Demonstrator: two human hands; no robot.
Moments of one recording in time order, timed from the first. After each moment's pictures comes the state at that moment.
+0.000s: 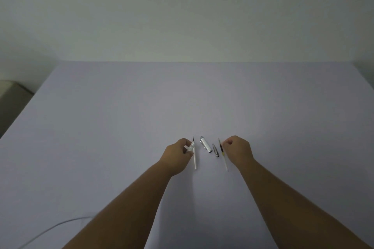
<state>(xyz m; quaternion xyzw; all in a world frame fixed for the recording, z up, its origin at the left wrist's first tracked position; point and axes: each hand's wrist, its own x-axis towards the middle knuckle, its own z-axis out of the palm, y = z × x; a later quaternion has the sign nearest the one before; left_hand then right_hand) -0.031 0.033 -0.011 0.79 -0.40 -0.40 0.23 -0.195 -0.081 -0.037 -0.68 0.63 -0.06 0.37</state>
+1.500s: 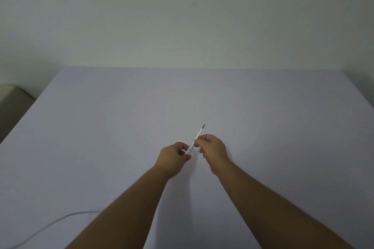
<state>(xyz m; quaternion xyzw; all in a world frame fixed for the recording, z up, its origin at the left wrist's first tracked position) -0.022 0.050 0.000 0.80 -0.37 -0.39 0.28 -0.137 -0.030 -0.004 -0.53 0.57 -0.20 0.59</state>
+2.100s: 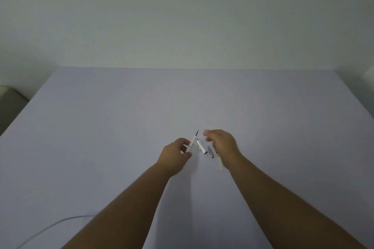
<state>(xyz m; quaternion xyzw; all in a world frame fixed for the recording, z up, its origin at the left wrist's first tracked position) -0.036 0.040 0.005 0.77 -0.39 -0.40 0.30 -0.172 -0.060 0.005 -0.52 0.57 -0.22 0.60</state>
